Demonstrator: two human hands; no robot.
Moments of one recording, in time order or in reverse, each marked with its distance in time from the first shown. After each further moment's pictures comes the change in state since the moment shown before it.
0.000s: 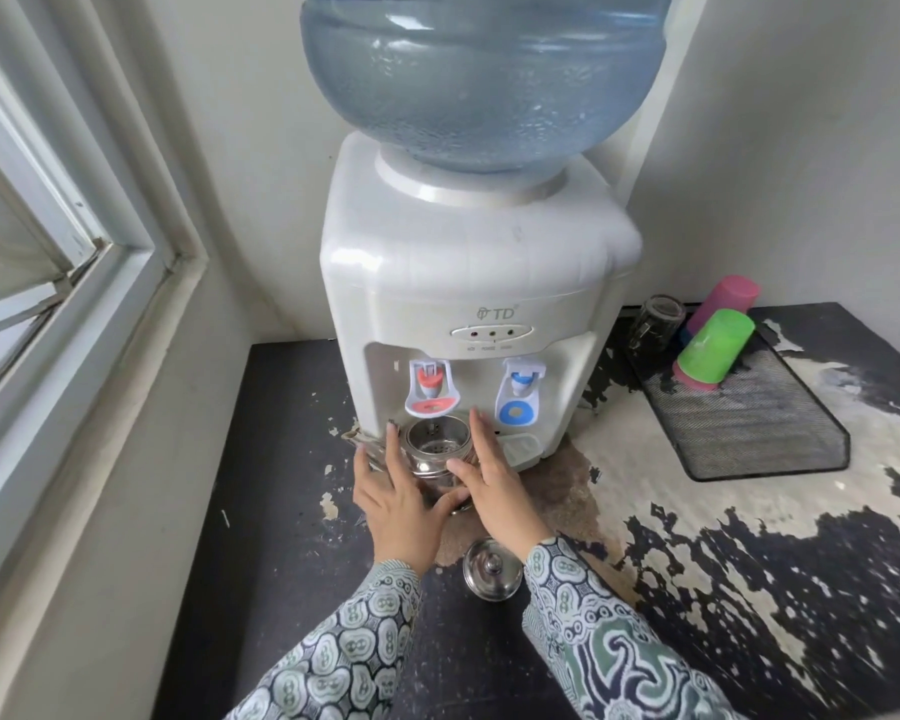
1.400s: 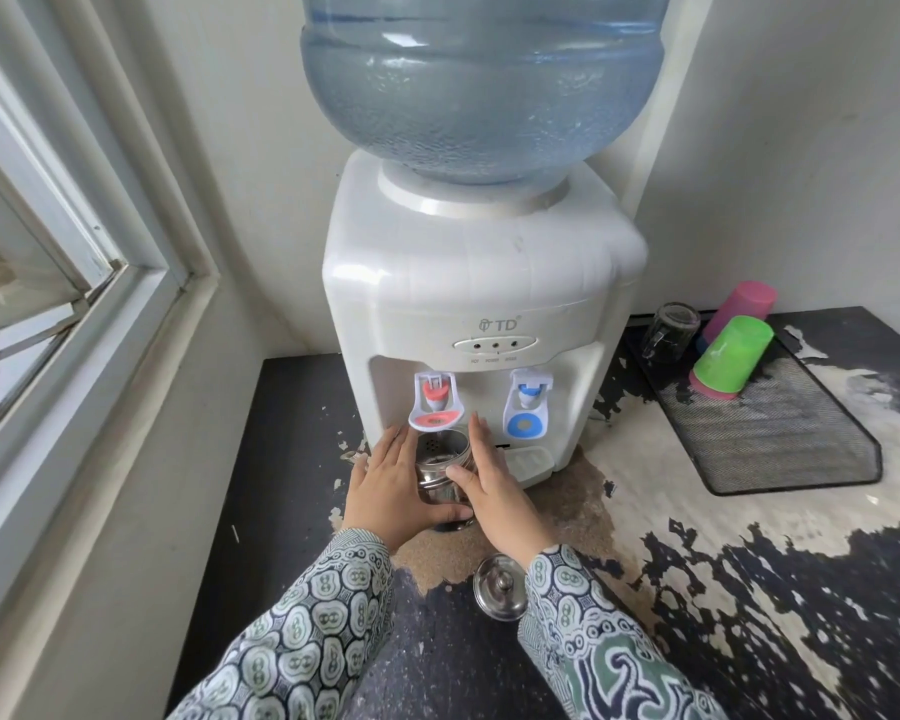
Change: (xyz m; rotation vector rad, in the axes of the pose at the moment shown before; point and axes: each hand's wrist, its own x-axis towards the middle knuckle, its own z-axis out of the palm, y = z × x) left_hand 0.048 -0.008 -0.032 0.509 -0.228 0.305; right_hand 0.010 -0.001 0.001 -0.061 -0.045 -0.006
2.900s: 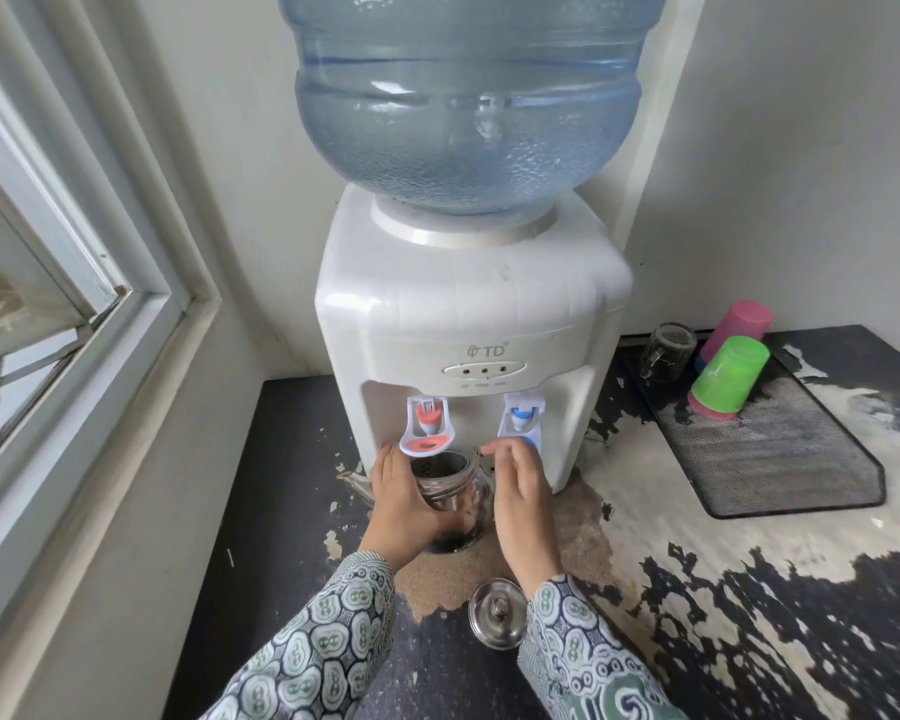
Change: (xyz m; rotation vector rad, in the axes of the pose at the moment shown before) left_hand 0.010 0.020 0.010 -0.553 0.154 -0.082; right_hand -0.008 -0.017 -0.019 0.257 0.507 -0.158
